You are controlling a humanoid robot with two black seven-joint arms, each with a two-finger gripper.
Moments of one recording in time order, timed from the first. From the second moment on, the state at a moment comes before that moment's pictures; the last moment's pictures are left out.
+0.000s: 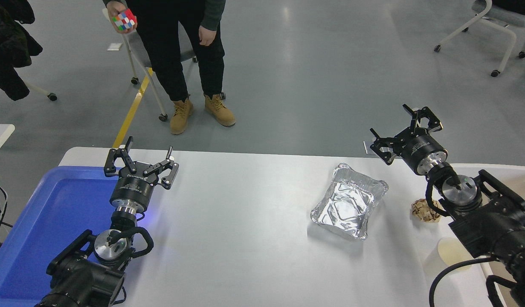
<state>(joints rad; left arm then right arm) -0.46 0.07 -1.19 -0.58 -0.22 -0.67 -0.14 0.72 -0.25 0.88 0.45 0.20 0.43 -0.05</state>
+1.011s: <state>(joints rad) -0.46 0.07 -1.19 -0.58 -0.22 -0.67 -0.15 0.78 -0.37 0.84 0.58 -0.01 0.42 -0.05</state>
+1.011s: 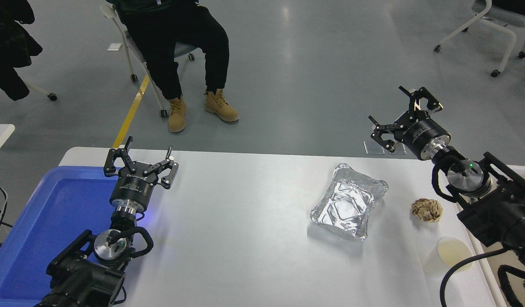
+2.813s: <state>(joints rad) -0.46 0.07 -1.19 -0.58 -0.23 -0.67 -0.15 2.38 -0.68 -1.48 1.69 -0.41 0.41 0.04</state>
